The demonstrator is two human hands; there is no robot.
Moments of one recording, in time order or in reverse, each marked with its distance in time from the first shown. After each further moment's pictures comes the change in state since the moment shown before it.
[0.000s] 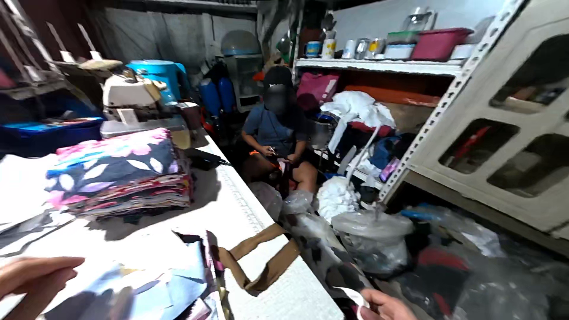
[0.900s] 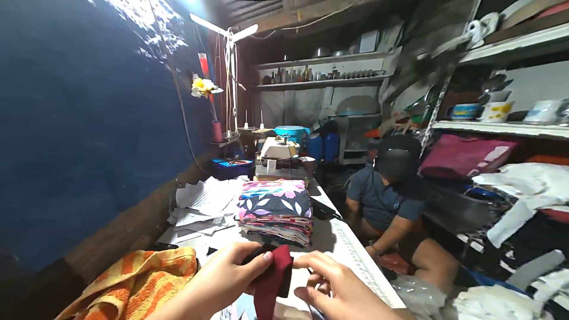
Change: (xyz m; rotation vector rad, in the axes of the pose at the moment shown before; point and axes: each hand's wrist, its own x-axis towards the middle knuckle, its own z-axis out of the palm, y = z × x) left_hand 0.024 0.063 -0.013 -0.612 -0.042 -0.562; right_hand 0.101 -0.178 0.219 -0.519 -0.735 -0.586
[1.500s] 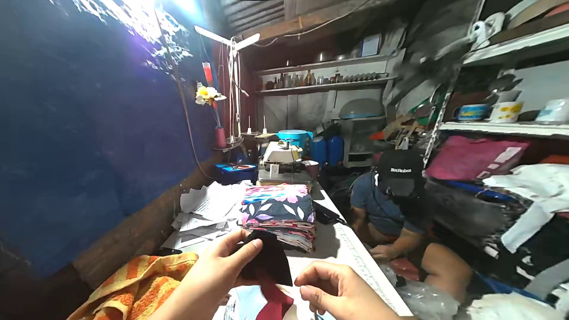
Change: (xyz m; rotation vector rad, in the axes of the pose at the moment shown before) left_hand -0.013 0.021 0.007 -0.365 0.243 0.027; right_hand 0.001 0.011 0.002 0.331 0.039 0.025
